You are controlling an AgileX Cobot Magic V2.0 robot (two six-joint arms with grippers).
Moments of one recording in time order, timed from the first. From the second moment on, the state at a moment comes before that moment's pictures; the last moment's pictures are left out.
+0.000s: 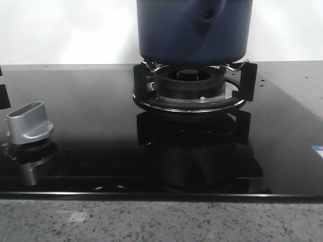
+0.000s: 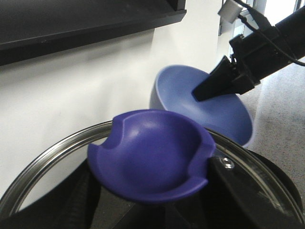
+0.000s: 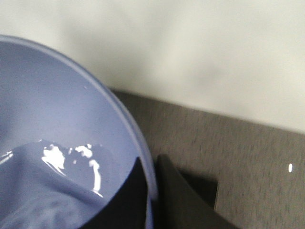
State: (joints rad) left arm 0.01 1.54 -1.51 -1.44 1.03 1.50; right arm 0.21 1.75 -1.94 0.07 0.85 -0.04
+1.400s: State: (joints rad) left arm 0.01 1.54 -1.51 -1.44 1.03 1.50; right arm 0.24 1.48 -0.98 -0.15 -0.87 -0.19
